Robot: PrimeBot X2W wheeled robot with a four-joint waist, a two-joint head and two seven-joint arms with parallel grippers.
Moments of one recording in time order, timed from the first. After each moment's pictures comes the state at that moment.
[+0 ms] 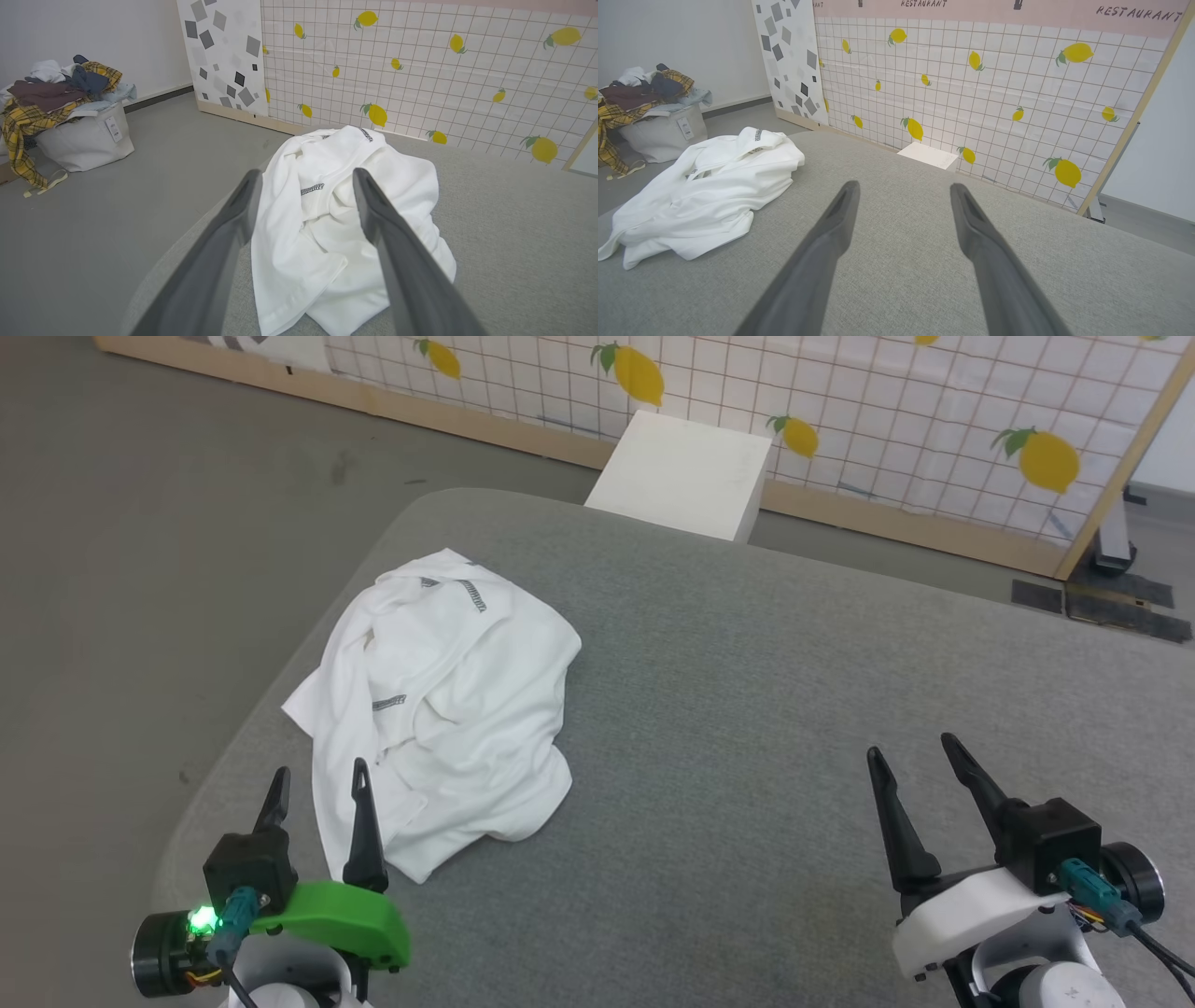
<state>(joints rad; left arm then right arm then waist) -0.01 0.13 -0.08 0.06 -0.18 0.13 -0.14 0.00 -0.05 0.02 0.03 0.03 0.13 -0.06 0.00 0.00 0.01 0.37</state>
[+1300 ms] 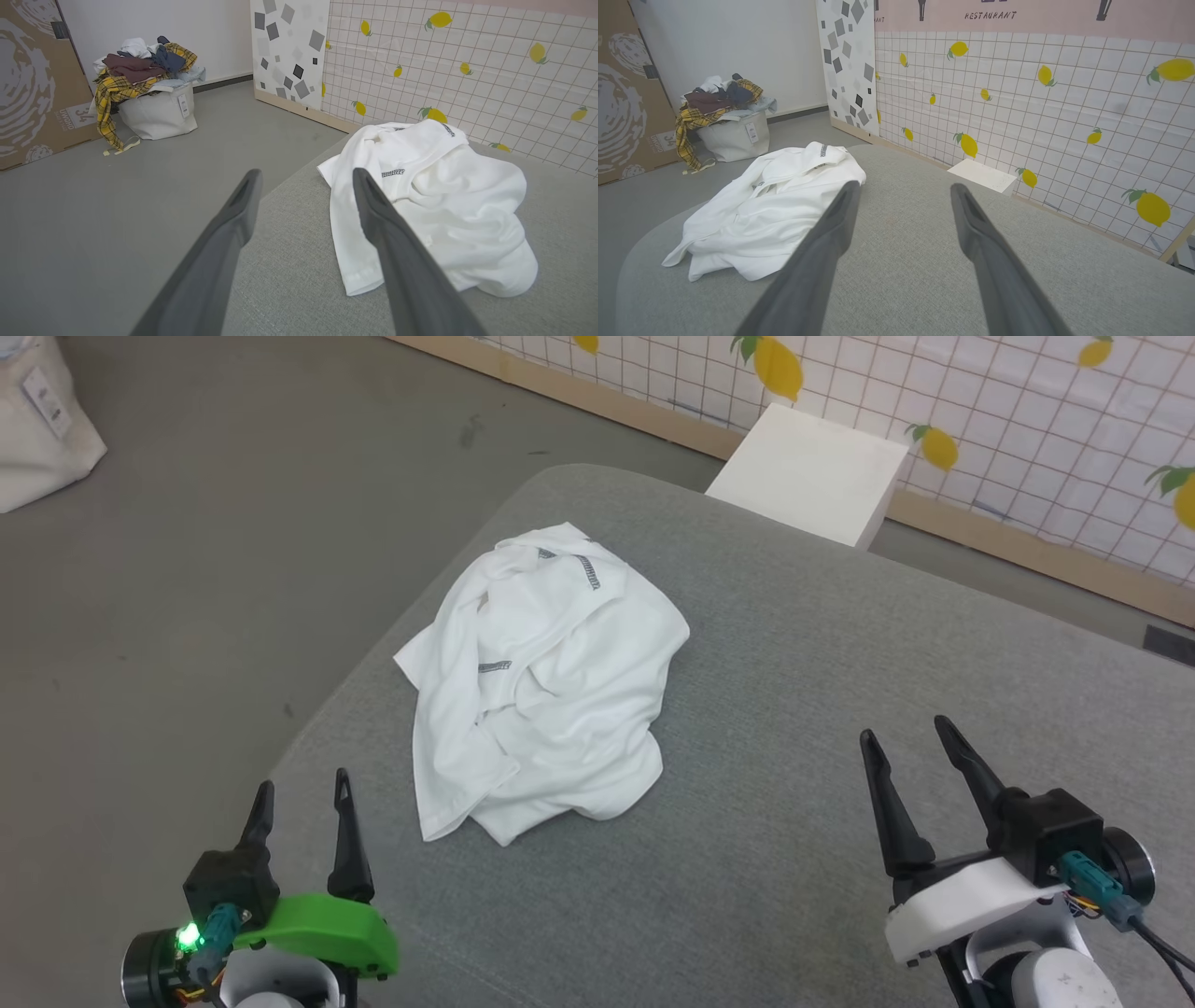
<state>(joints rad) -0.01 0.19 -0.14 0.10 -0.29 0.19 -0.21 -0.03 -0.05 0.04 0.04 0.06 0.13 -0.10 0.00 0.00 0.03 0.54</state>
